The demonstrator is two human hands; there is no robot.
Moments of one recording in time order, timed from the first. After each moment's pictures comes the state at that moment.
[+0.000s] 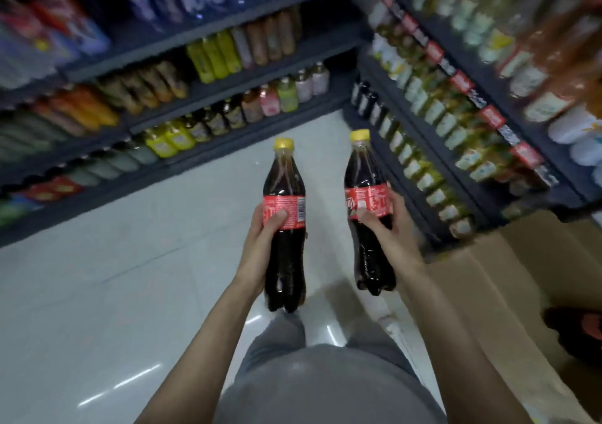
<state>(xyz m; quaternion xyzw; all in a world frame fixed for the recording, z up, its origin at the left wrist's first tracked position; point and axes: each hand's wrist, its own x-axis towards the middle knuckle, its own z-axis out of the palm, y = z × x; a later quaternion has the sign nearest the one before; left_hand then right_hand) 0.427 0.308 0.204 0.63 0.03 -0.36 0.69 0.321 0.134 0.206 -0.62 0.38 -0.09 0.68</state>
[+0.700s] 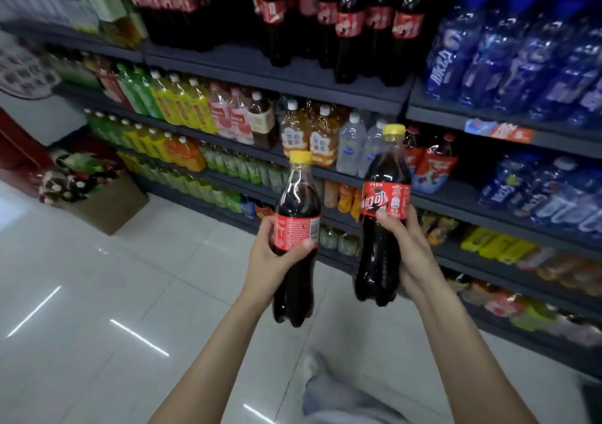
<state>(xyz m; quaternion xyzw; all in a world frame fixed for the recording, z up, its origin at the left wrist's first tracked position) 0.782 0.709 0.275 0.69 0.12 0.09 0.71 0.847 0.513 0.290 -0.61 0.03 0.12 0.78</state>
